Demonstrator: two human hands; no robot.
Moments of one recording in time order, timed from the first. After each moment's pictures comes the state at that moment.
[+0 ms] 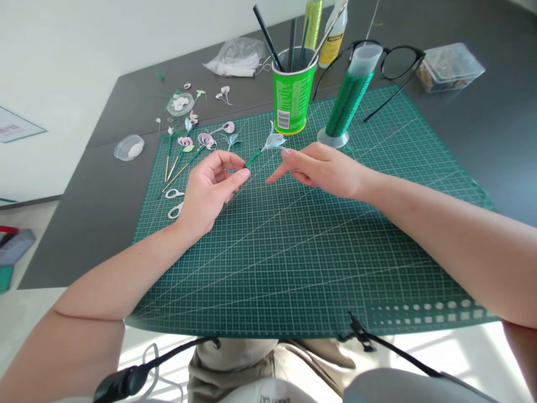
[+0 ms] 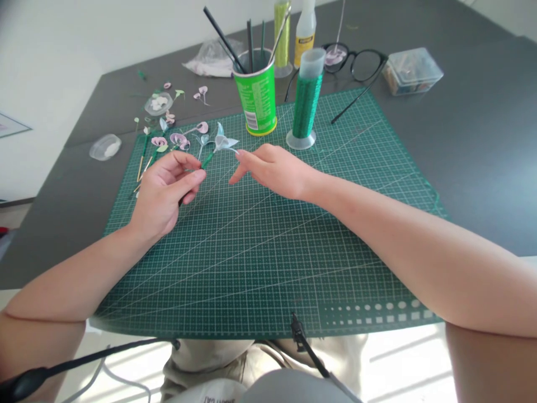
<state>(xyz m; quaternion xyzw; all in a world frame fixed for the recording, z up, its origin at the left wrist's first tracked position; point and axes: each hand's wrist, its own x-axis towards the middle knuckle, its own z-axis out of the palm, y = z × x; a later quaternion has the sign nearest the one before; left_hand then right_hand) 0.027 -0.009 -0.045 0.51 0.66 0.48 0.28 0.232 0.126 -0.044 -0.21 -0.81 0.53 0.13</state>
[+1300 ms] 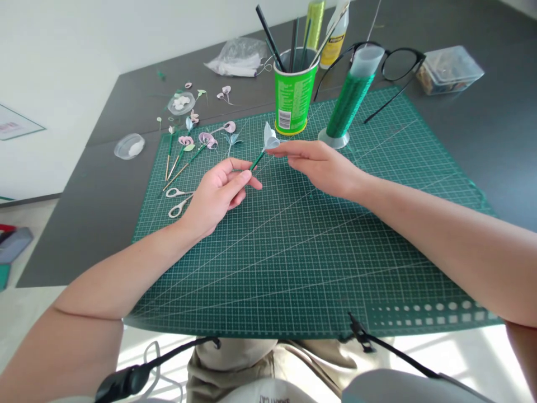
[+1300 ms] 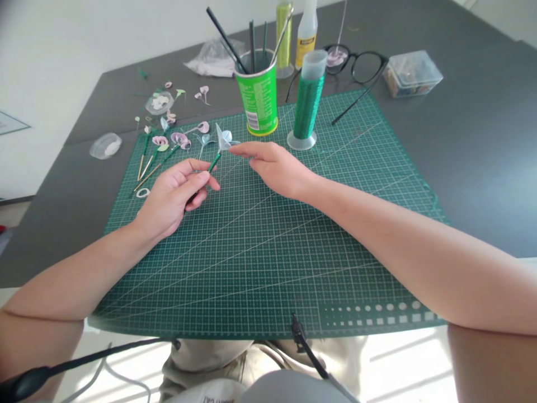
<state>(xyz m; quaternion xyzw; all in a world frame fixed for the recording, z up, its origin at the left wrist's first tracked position) 0.036 -0.008 -0.042 0.45 0.61 0.48 0.44 0.225 0.132 -0.069 -0.21 -0.80 0.50 0.25</state>
